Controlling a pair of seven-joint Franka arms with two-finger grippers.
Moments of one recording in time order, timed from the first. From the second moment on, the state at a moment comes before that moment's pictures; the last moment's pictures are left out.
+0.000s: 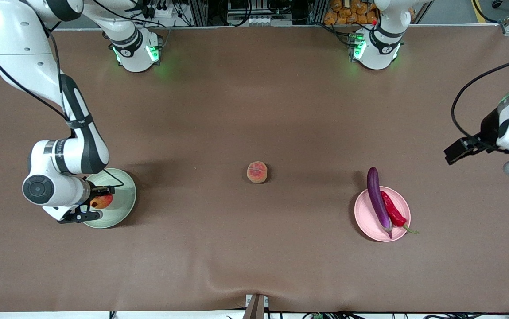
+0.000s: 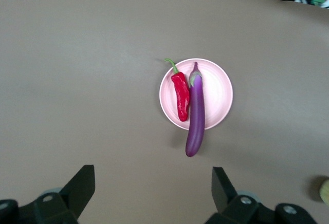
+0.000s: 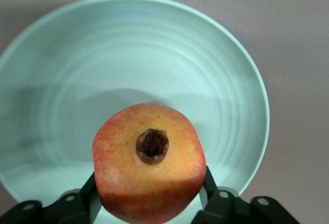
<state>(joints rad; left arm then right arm) 0.30 0.17 -0.45 -1.42 0.14 1.66 -0.41 -0.02 0.65 -0.01 -1.67 -0.16 2.11 -0.08</state>
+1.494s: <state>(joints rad) 0.06 -0.02 -0.10 -1.54 0.02 1.51 -0.20 0.53 0.71 0.16 -1.54 0.13 2.41 0.92</state>
